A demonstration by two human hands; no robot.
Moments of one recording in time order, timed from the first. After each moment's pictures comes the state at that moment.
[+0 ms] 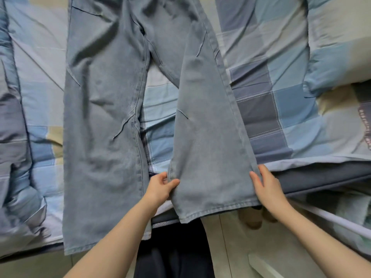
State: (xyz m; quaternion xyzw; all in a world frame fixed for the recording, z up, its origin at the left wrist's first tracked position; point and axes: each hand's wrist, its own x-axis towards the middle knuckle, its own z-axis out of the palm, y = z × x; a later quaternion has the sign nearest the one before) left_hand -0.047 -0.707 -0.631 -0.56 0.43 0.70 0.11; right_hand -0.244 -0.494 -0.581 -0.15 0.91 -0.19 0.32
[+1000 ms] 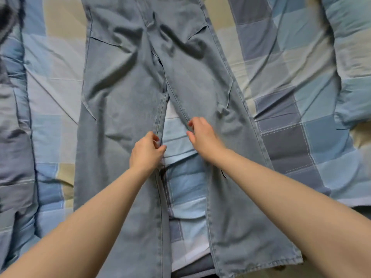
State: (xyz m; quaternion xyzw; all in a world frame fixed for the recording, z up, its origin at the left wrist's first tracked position) left_hand -0.132 -0.912 -0.648 -0.52 0.76 0.38 0.09; right_hand -0.278 -0.810 -0.637 -0.38 0.86 -0.17 0.30
